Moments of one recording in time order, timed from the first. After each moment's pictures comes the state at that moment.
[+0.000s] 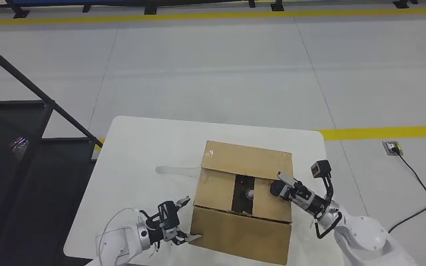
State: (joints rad) left arm 1.31 -1.09 -1.31 -1.57 1.62 -0.85 0.28; right arm -1.17 -0.86 1.20 -1.61 0.51 -0.29 0.53
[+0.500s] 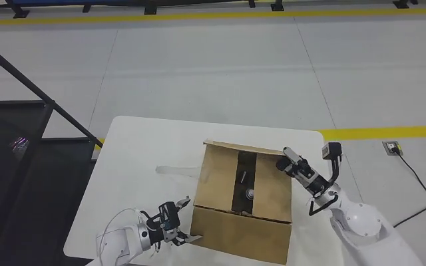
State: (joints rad) left arm 1.30 -1.08 -1.30 -1.57 1.61 -0.84 0.27; right arm -1.04 -0.91 1.18 -1.56 0.38 -0.30 0.31
